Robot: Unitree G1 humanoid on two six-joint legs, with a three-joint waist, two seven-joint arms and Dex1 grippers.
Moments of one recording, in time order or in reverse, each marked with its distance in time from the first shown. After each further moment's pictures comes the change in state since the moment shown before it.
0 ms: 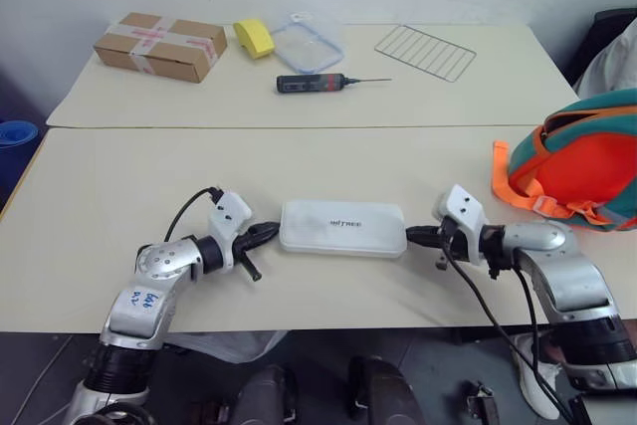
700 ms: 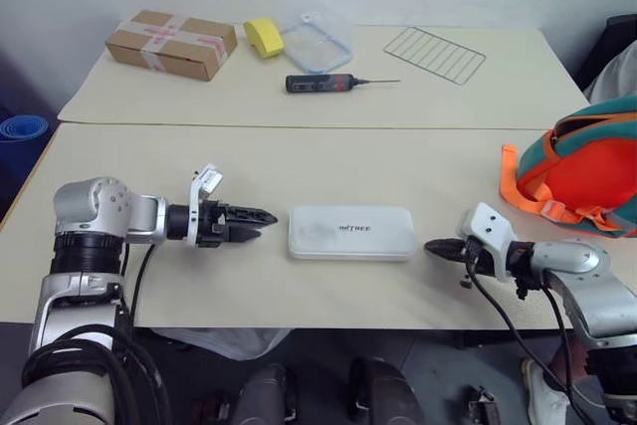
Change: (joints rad) left arm -0.605 0.086 0.077 0.713 -0.389 0.989 -0.022; right arm 0.078 -0.088 -0.012 -0.006 0.002 -0.132 -0.025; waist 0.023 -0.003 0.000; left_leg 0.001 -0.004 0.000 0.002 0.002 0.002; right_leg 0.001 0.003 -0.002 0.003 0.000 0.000
